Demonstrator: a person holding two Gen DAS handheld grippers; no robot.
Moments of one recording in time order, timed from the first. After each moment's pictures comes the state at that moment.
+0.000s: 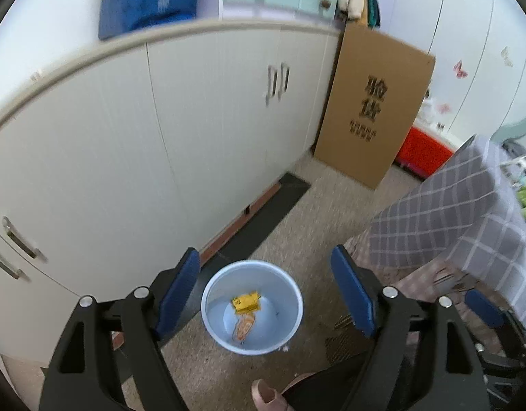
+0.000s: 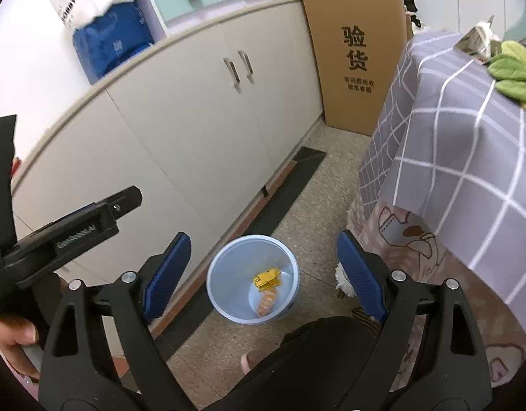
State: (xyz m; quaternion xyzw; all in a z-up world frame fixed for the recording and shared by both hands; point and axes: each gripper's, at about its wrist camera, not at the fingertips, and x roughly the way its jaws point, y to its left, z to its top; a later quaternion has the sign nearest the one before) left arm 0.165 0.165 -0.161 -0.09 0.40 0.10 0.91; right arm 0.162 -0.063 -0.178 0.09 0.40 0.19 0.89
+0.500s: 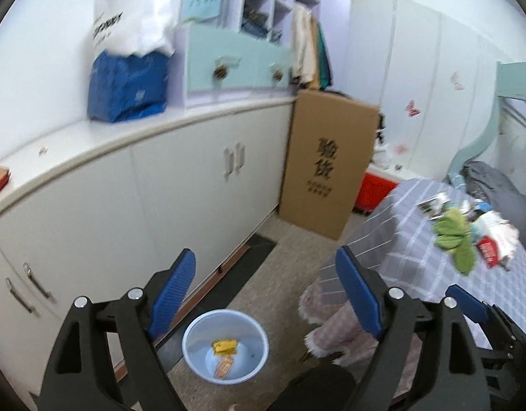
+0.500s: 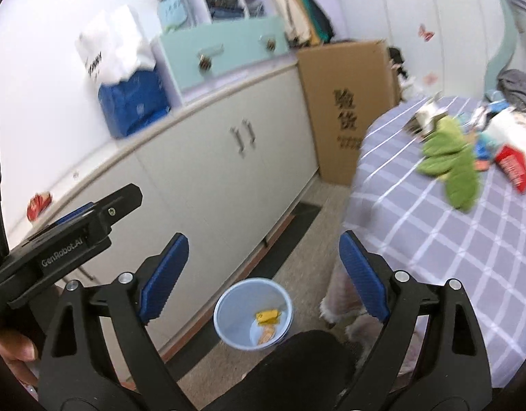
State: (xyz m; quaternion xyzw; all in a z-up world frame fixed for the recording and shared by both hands) left arm 0.097 0.086 -0.054 -0.05 0.27 0.05 0.96; right arm 0.099 -0.129 -0.090 0.11 0.29 0.17 0.94
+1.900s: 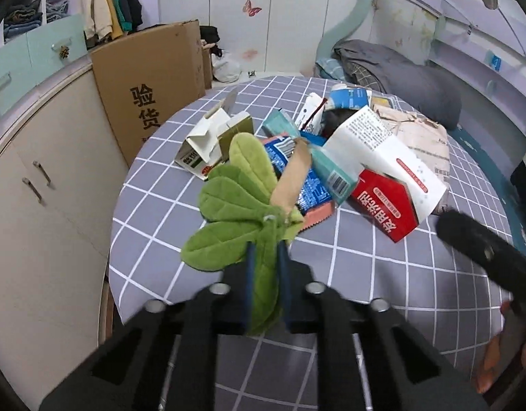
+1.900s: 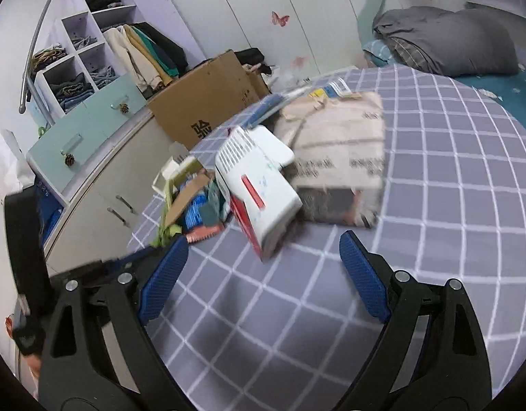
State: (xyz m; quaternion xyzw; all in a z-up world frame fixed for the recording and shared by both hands) left arm 0.245 -0.198 -0.113 0.09 0.40 -0.23 0.88; right arm 0.162 -0.394 -0.121 0.26 0.31 -0.02 0.92
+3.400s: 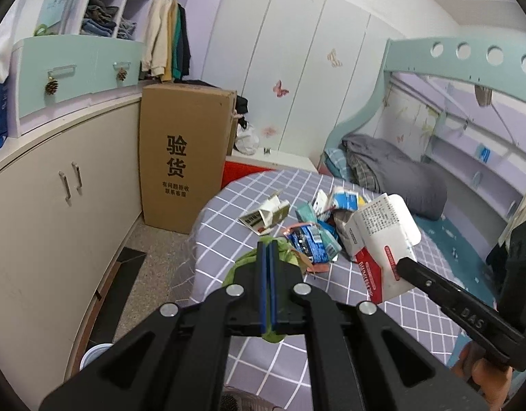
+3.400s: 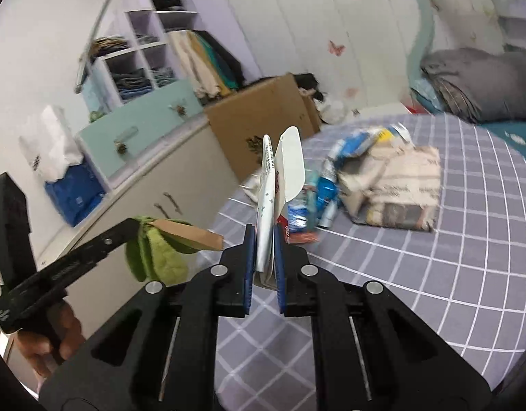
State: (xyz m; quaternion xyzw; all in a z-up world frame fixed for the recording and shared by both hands) left arm 0.170 -0.079 -0.033 -0.05 0.28 -0.22 0.93; right arm 0.109 -0.308 -0.050 0.19 0.24 0.07 0.95
